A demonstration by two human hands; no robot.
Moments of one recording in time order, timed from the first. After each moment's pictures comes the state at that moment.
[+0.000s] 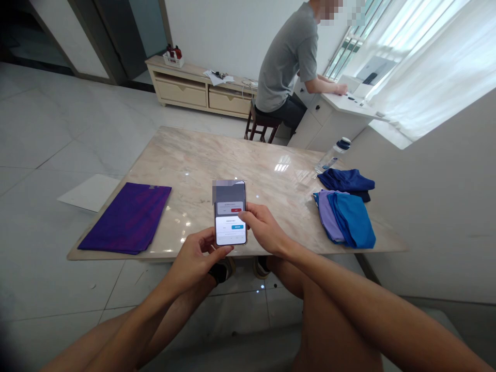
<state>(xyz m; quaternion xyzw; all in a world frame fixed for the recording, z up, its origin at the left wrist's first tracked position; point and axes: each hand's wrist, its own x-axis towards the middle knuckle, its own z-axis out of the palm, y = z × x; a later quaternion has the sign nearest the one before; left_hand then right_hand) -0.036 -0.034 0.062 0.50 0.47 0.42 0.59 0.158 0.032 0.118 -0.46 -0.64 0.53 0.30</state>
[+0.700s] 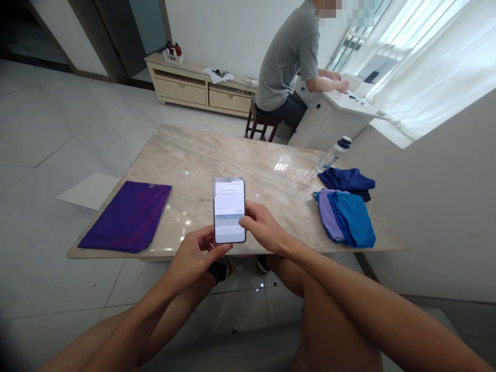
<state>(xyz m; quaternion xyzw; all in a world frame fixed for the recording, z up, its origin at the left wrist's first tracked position) -0.039 -0.034 0.062 0.50 0.47 0.42 0.59 0.161 0.036 0.112 -0.40 -0.66 0.56 0.30</state>
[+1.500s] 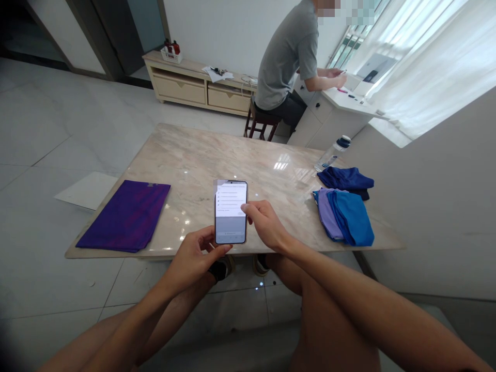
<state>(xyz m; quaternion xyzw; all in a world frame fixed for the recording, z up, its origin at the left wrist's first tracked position) -0.039 -0.034 0.058 0.53 0.48 0.41 0.57 0.160 0.036 0.119 -0.48 -0.67 0.47 0.32</state>
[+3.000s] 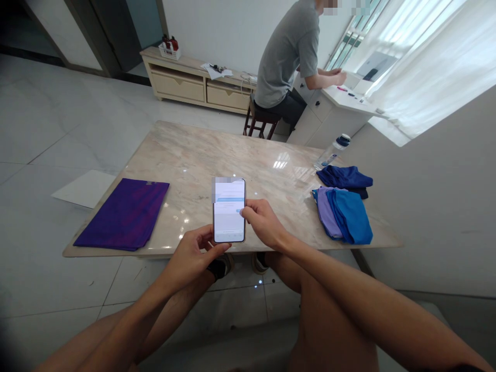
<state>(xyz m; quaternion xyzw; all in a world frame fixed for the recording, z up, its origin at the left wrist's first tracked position) -0.041 -0.034 0.062 0.52 0.47 0.41 0.58 0.155 0.036 0.118 -0.48 -0.67 0.48 0.31</state>
